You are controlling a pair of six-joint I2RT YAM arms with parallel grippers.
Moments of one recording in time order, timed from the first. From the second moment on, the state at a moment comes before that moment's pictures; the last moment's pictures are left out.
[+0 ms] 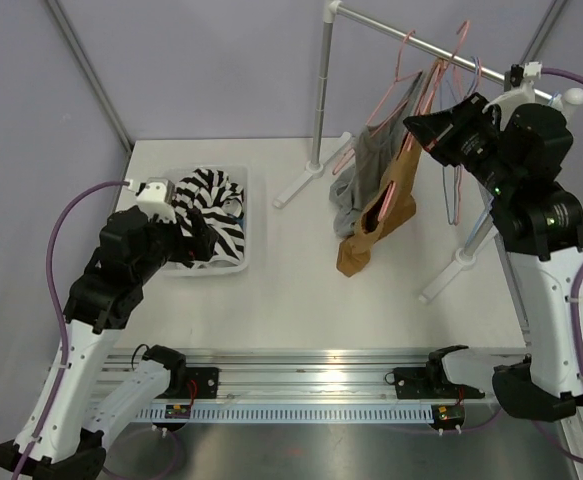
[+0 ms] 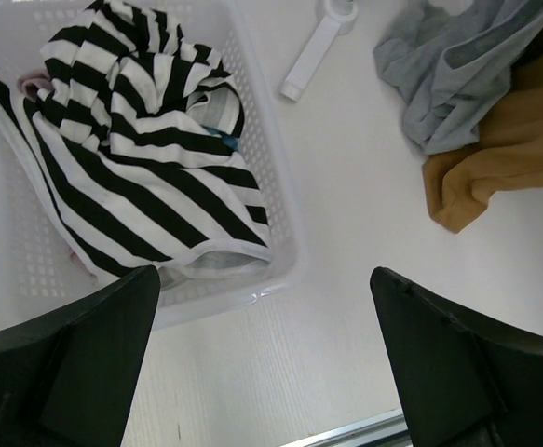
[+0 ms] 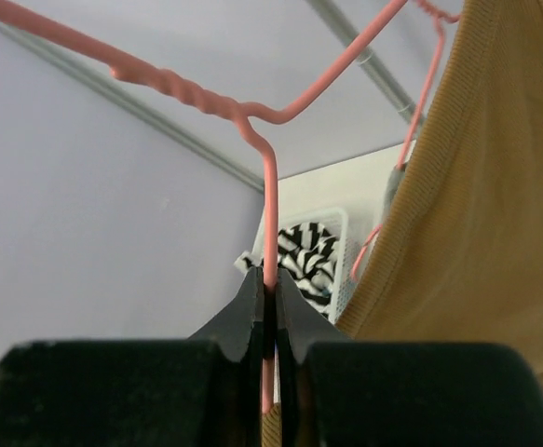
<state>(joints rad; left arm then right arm) -0.33 0.74 1.06 -0.75 -0.01 -0.24 0.26 1.23 1.84 -0.66 -0.11 0.78</state>
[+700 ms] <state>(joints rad) -0.51 0.89 1.40 -0.36 0.30 -0.26 0.26 1.14 1.88 -0.61 -0.87 0.87</state>
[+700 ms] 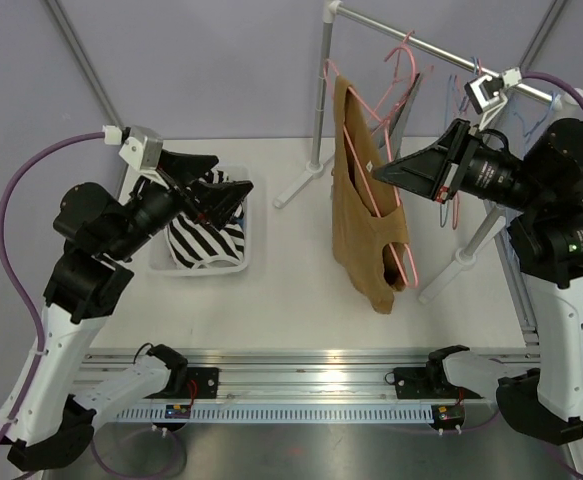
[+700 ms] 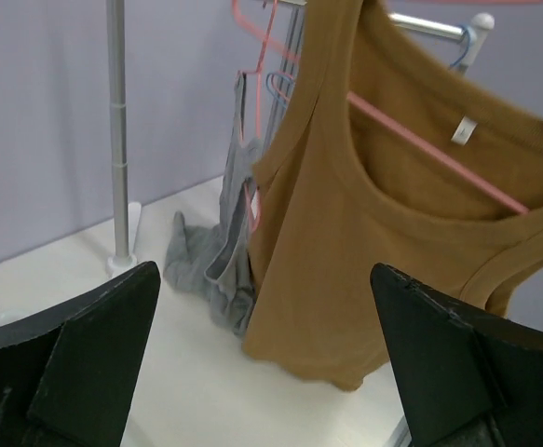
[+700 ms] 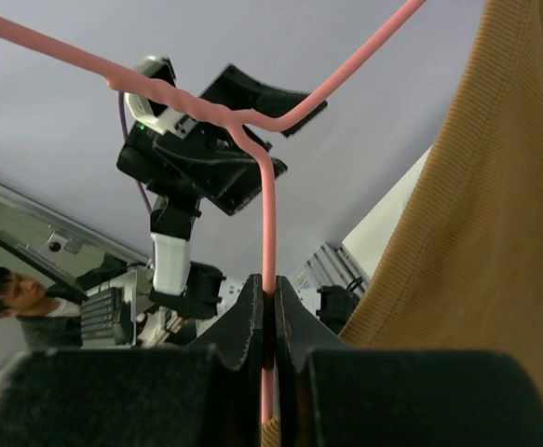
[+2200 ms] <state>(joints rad) -0.67 1.31 1.57 -0.35 -0.25 -0.08 0.35 1.04 1.51 -0.76 -1.05 0.55</state>
